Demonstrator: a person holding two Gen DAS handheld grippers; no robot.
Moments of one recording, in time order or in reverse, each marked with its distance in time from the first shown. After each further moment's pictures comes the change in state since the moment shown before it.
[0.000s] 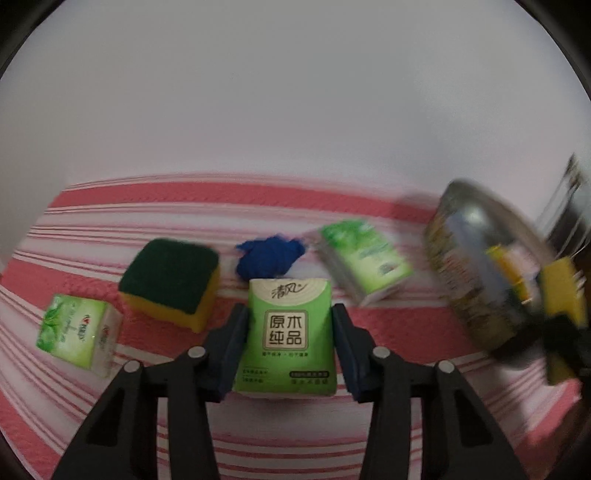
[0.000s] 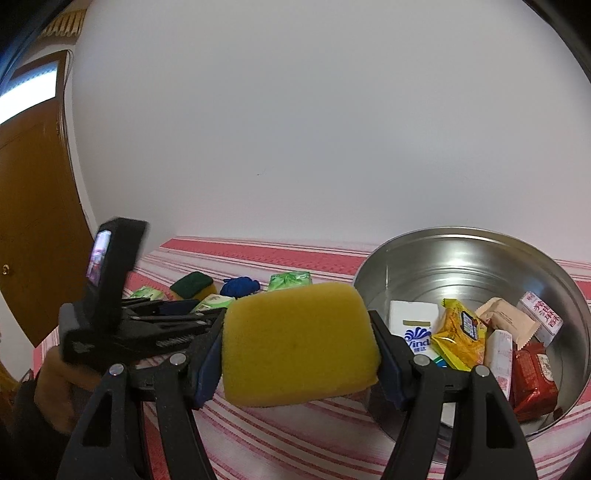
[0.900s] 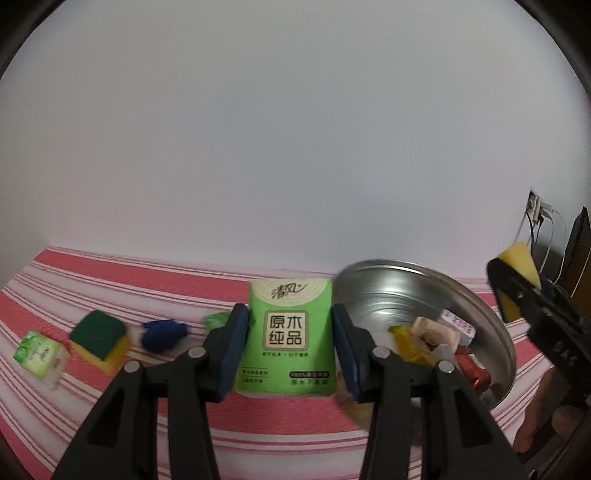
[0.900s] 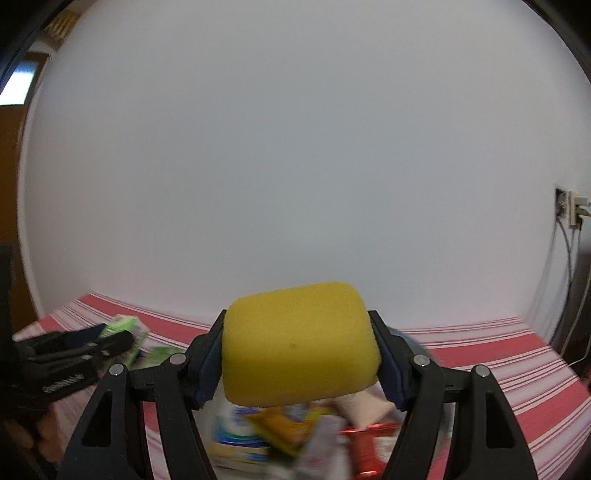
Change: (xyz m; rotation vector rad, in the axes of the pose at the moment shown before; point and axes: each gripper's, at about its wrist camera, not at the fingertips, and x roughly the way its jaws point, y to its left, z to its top) left arm -0.044 -0.103 0.010 0.034 -0.302 -0.049; right arm -0.056 -0.108 0.027 -0.044 -0.253 -0.327
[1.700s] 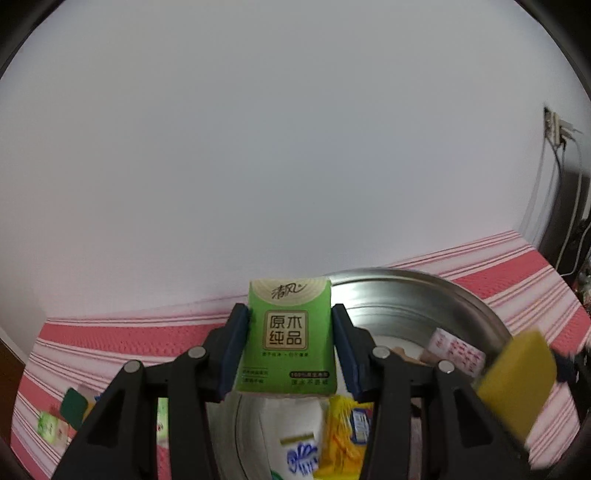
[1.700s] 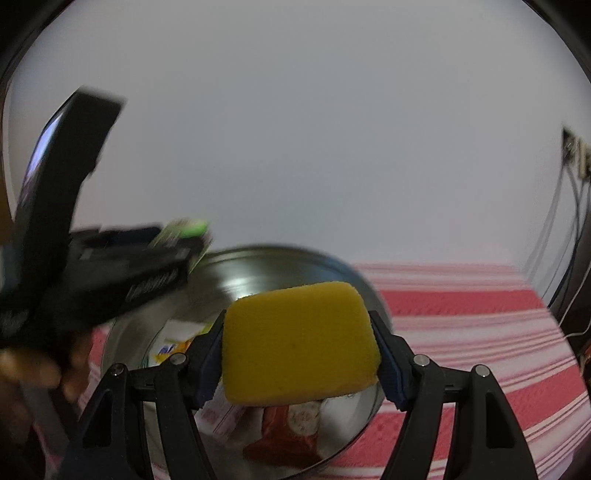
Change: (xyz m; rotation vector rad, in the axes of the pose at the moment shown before) left arm 0.080 -0.115 0.064 0.258 0.170 0.144; right arm 0.032 -0.114 -0.016 0.053 0.305 0.053
